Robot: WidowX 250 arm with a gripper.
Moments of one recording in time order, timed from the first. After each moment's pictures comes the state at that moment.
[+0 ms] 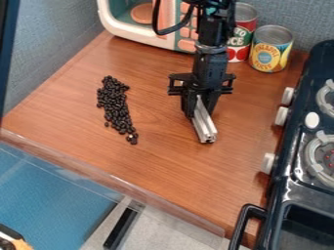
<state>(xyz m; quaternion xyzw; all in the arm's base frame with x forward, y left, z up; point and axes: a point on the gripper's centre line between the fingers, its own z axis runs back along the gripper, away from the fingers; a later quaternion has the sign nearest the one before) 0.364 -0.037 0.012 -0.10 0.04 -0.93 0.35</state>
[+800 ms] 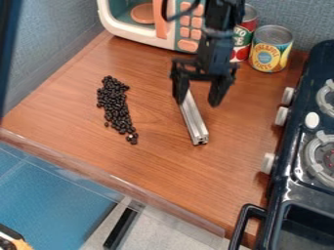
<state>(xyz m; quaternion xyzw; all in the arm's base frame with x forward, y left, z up) 0.362 -0.033 0.047 -0.11 0.08 -0.93 0.34</state>
